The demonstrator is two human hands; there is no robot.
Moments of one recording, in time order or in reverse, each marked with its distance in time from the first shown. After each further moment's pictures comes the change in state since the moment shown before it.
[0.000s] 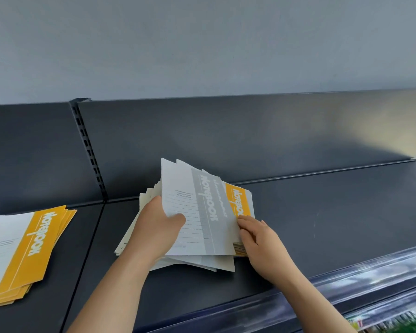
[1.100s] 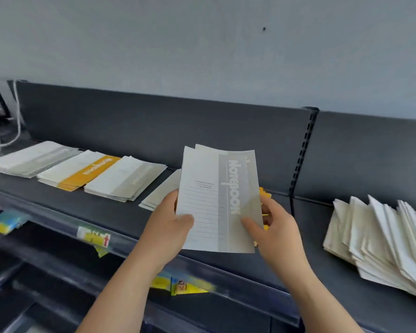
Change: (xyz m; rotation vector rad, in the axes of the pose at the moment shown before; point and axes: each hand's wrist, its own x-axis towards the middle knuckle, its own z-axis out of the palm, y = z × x) left_hand -0.153 -0.121 -0.301 -0.096 0.416 -0.102; right_hand -0.046 -0.301 0.194 0.524 -0.260 -0.219
